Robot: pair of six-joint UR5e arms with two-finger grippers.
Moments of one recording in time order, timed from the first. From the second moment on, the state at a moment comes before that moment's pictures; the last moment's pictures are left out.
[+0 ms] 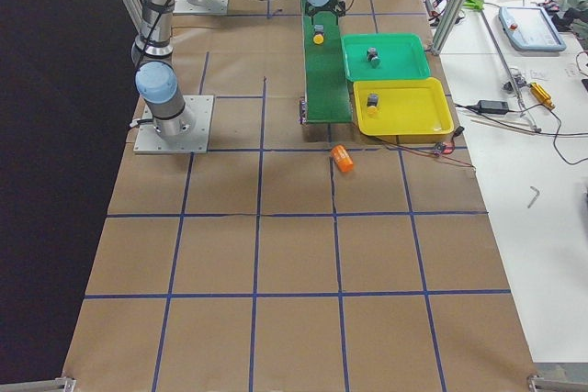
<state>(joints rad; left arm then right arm) -0.88 -2.05 -1.69 -1.09 1.61 0.88 1.97 -1.14 1.62 -2.12 -1.54 -1.08</state>
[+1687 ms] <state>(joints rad) -1.03 -1.98 -1.69 -1.11 1.62 1.04 1.73 -1.28 1.80 -2.20 -1.63 -1.38</state>
